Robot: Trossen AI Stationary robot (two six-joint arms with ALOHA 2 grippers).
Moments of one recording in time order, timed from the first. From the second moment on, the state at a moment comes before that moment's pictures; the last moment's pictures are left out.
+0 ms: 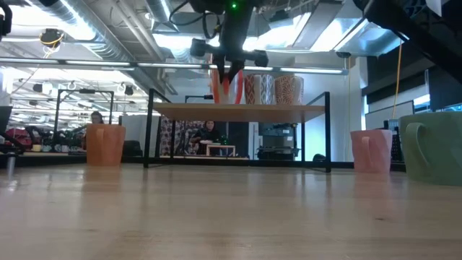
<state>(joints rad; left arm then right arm) -0.80 0.74 0.94 -0.91 -0.53 -0.70 -0.21 2.28 2.35 -1.10 0.73 1.02</state>
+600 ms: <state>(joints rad) -0.80 0.74 0.94 -0.91 -0.53 -0.70 -0.23 2.32 2.36 -1.06 0.71 1.01</state>
